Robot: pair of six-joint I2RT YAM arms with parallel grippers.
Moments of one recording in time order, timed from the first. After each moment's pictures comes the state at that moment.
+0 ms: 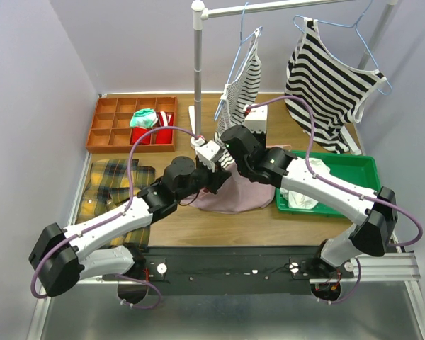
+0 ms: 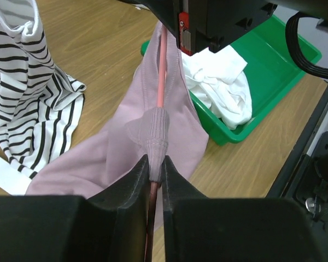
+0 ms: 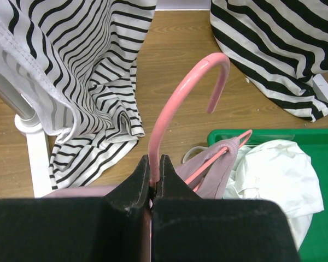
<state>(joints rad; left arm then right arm) -0.86 1.11 0.74 0.16 0.06 -0.22 0.96 1.53 1.40 -0.52 1.05 0.46</state>
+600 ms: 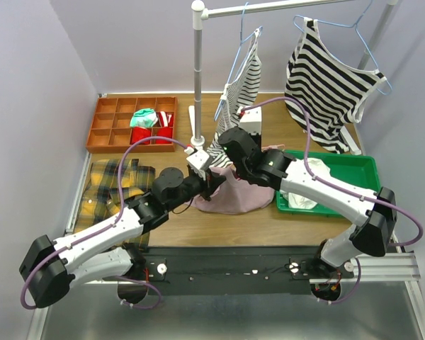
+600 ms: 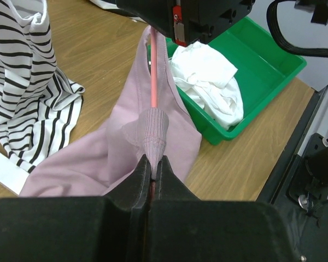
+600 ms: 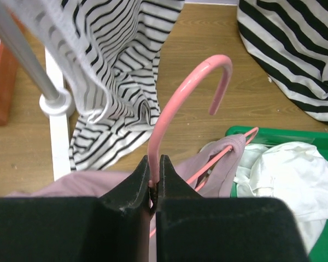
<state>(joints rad) -0.87 0.98 0.61 0.25 0.05 -0.24 0.98 1.53 1.41 -0.52 0.99 0.44</state>
